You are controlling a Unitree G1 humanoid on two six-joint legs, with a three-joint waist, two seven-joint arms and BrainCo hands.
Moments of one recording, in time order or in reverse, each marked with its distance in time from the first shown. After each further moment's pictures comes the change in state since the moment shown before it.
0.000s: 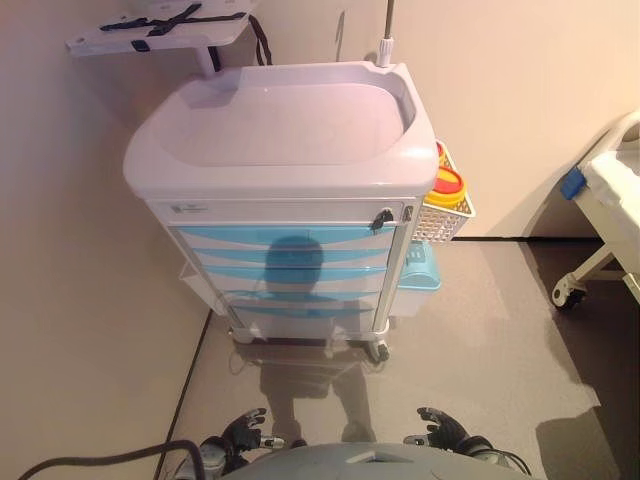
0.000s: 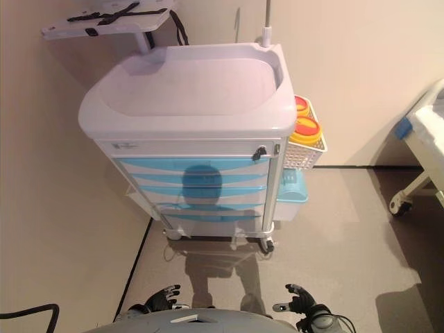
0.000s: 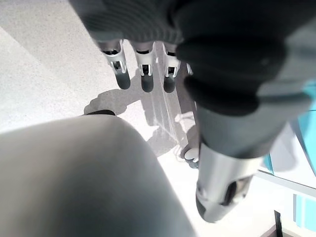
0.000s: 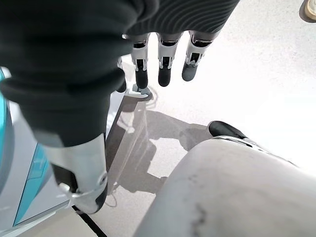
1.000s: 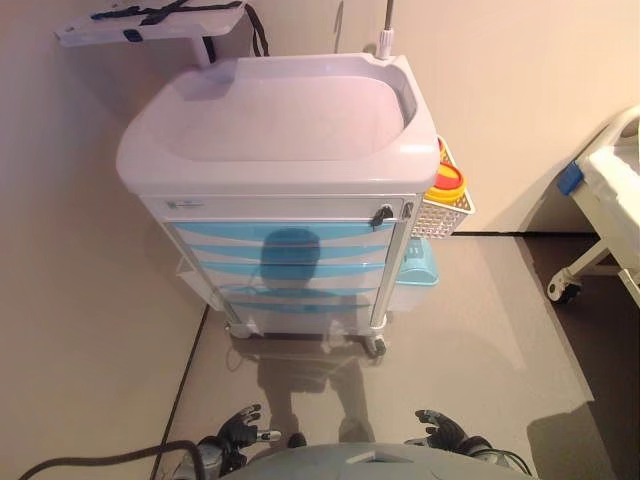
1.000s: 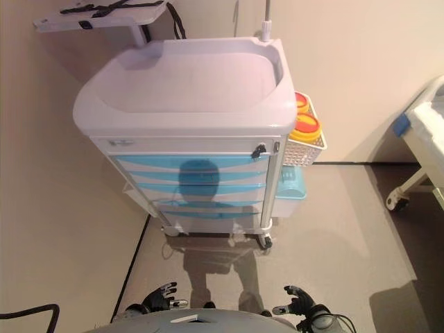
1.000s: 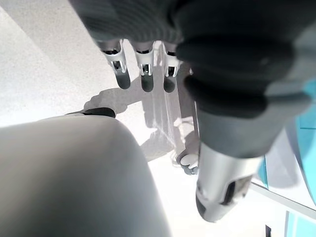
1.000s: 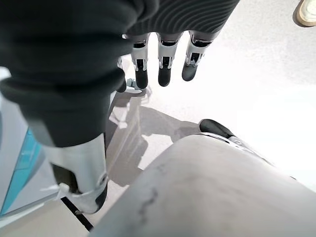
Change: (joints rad) left arm -0.013 0.003 0.030 0.003 -0.084 -0.003 0.017; right arm -0.013 -0.006 0.011 0.000 -0.044 0.002 0.025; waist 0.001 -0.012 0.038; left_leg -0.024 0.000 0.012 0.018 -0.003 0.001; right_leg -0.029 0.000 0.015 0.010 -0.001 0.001
